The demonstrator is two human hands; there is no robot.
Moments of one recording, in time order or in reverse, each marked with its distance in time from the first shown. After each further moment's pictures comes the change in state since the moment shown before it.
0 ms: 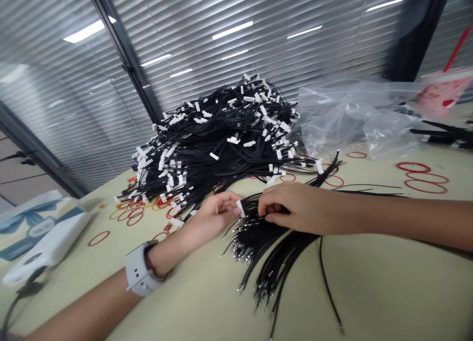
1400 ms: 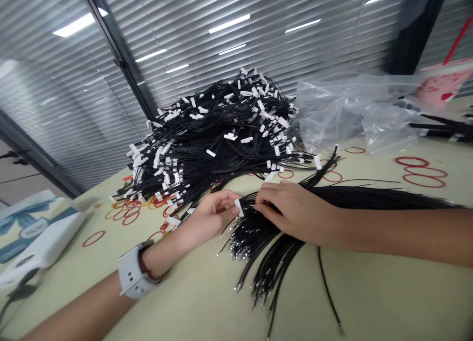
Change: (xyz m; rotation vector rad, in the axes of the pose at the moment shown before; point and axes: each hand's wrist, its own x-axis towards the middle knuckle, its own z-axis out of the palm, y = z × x) left_hand -0.001 -0.001 0.002 0.008 -0.014 -0.016; right_hand 0.000 -0.001 0.026 -0.168 0.227 0.047
